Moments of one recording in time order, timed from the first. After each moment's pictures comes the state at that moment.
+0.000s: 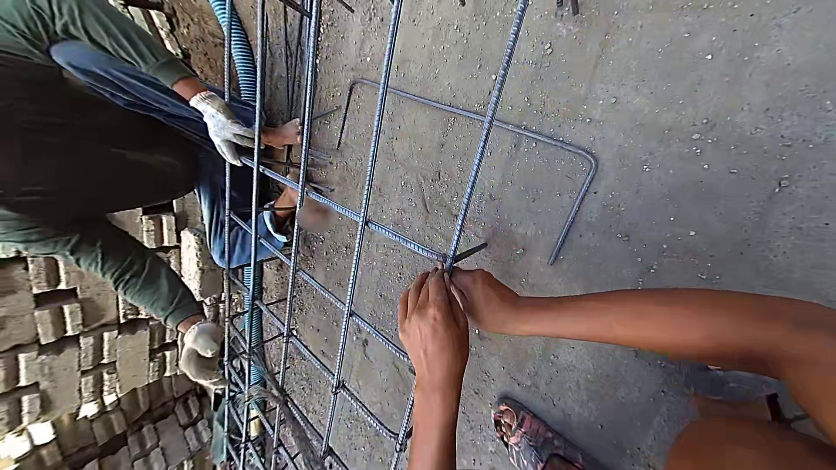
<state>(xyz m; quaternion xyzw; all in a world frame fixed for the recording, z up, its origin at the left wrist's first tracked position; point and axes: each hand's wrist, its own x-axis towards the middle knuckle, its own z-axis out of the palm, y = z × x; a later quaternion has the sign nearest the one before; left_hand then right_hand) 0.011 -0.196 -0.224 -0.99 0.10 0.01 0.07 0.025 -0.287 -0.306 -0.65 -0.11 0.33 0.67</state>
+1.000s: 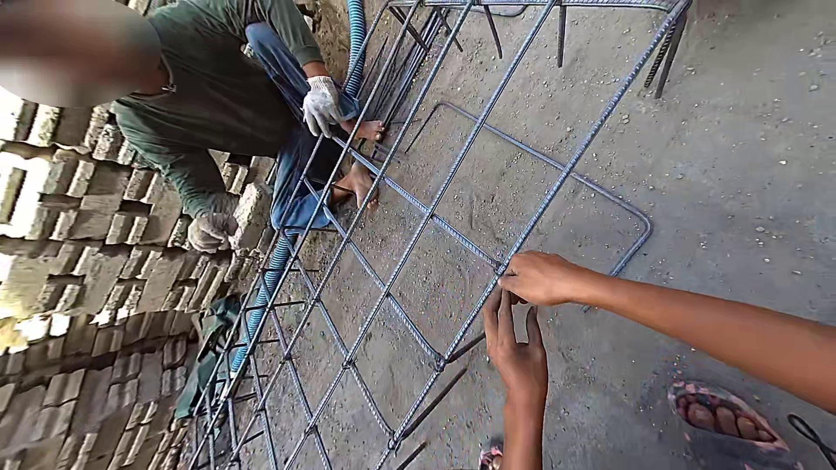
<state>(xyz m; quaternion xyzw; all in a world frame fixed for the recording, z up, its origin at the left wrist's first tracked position) -0.034 -0.218 -0.284 -0.93 -0.02 -0.19 -0.31 0.106 -0.332 -0.240 -0.73 -0.20 0.50 0.42</state>
